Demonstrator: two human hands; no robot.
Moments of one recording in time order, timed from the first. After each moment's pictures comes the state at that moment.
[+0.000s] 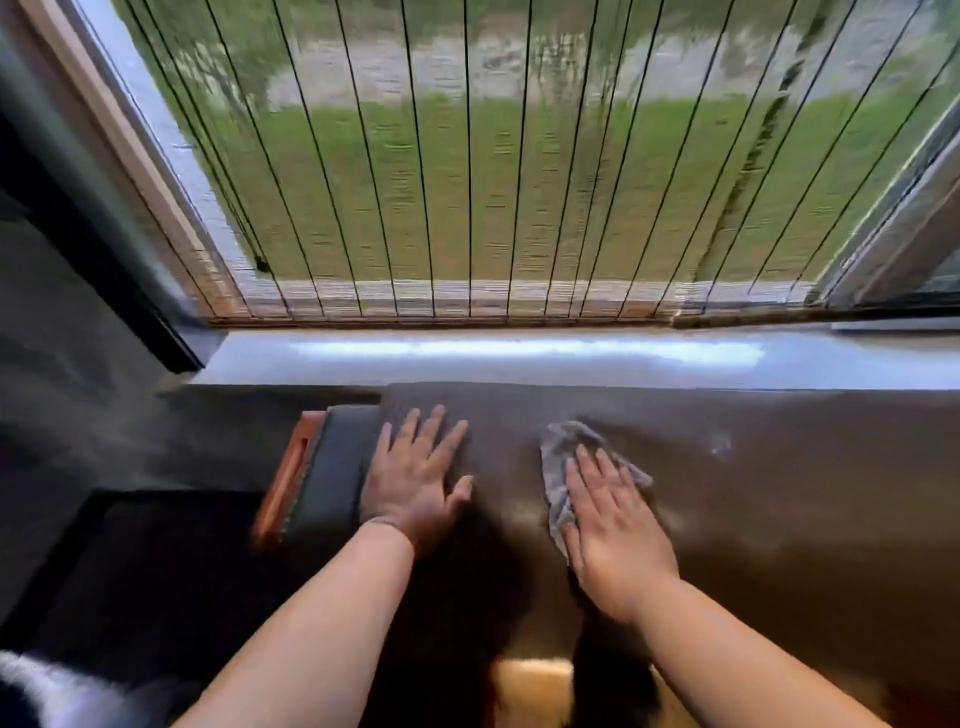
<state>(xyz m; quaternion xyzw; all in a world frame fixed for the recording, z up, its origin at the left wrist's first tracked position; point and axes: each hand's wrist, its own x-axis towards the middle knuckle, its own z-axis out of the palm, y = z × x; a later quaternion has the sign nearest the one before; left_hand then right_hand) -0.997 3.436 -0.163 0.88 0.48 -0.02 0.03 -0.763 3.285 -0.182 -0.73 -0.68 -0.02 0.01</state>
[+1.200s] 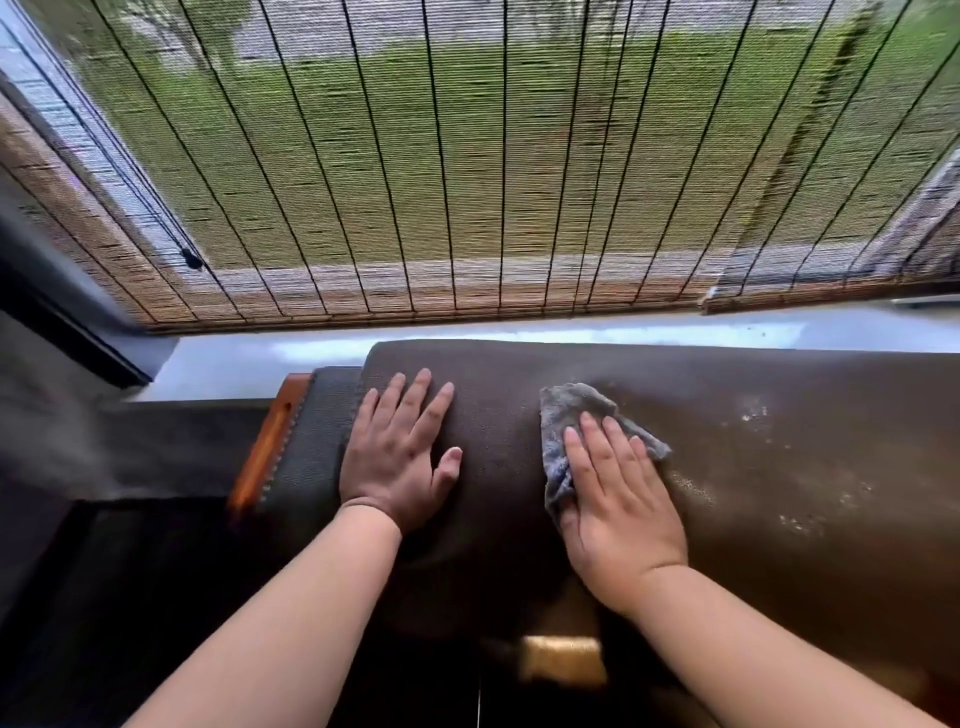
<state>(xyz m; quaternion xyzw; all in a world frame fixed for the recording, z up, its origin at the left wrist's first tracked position) -0.962 3.523 -0.192 0.88 0.46 0.12 -0.06 -0.738 3.363 -0.190 -0.77 -0.64 -0.01 0.03</state>
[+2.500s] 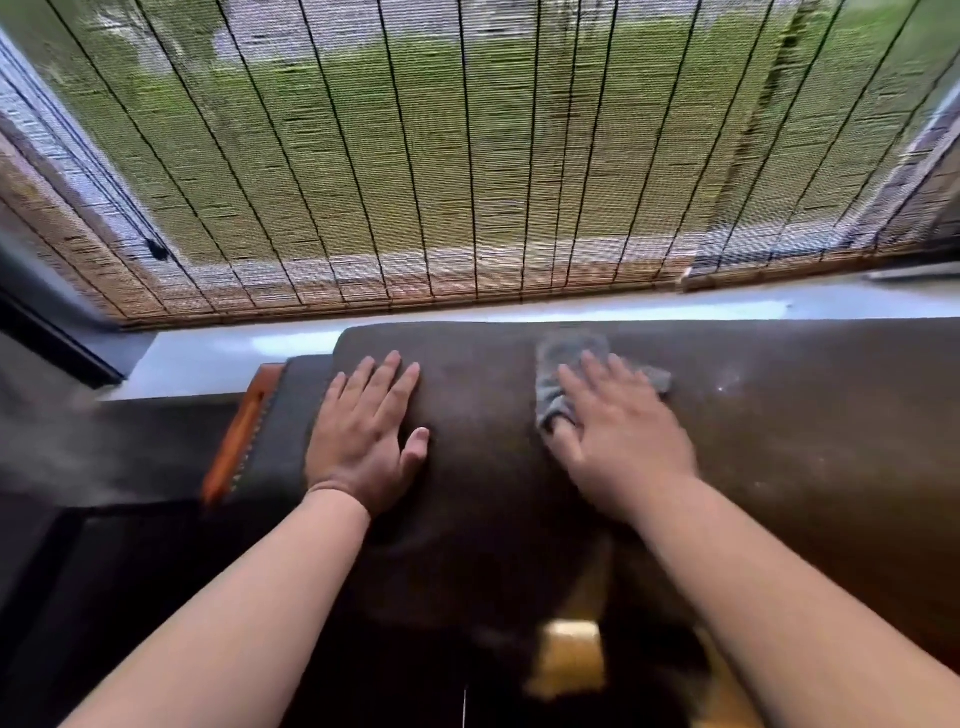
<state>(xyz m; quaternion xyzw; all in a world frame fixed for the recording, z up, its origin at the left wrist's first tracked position) -0.962 3.528 -0.193 0.88 0.47 0.07 -0.05 -0.693 3.396 -0.147 -0.78 -0.62 0.08 0.00</state>
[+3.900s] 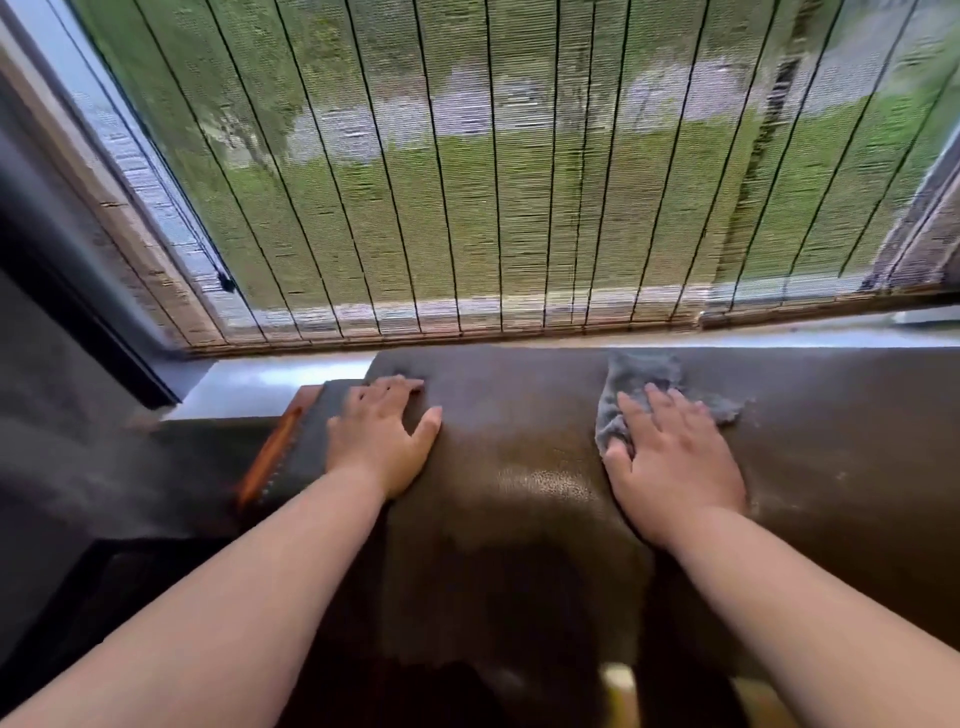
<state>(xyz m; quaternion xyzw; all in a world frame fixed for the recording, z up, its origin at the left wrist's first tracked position) -0.957 3.520 -0.155 0.79 0.61 0.05 0.05 -0.678 3.372 -0.168 -0.83 -0.56 0.02 0.02</state>
